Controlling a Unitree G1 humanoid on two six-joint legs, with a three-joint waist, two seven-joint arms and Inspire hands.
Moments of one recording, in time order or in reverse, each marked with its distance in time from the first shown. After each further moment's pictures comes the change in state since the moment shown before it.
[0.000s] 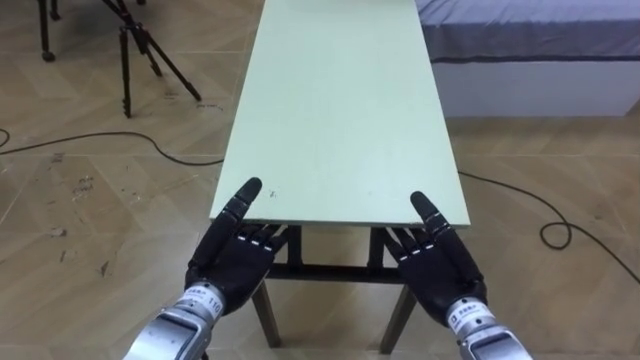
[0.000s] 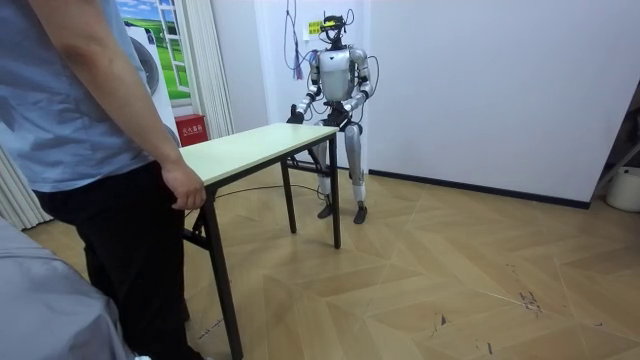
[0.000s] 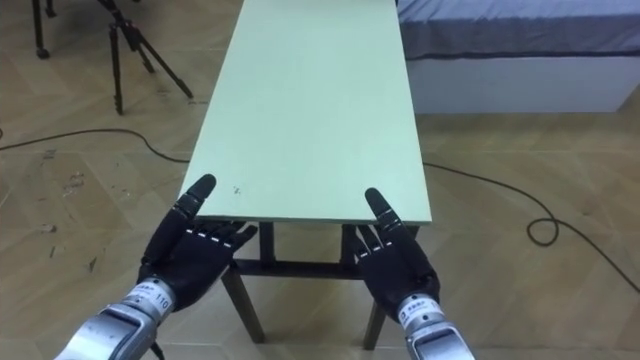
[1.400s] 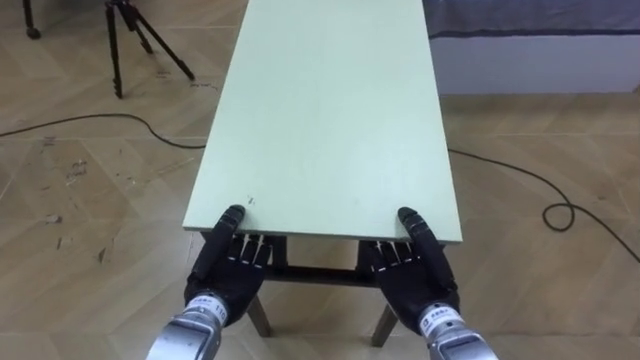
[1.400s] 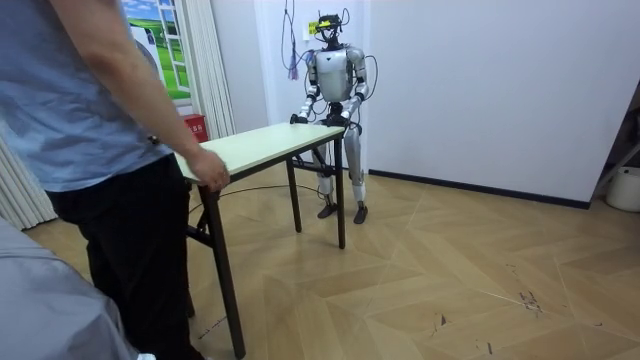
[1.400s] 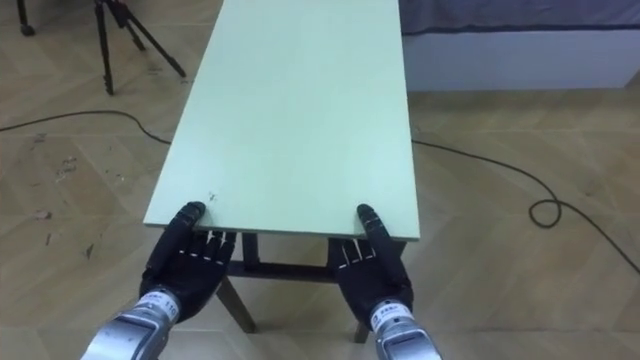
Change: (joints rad) left arm -0.009 -0.087 -0.010 0.061 0.132 -0.148 0.137; right arm -0.013 0.037 0.152 0.000 0.109 -0.146 -0.138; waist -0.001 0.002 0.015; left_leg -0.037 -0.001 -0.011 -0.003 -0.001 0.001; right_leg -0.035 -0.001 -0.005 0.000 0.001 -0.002
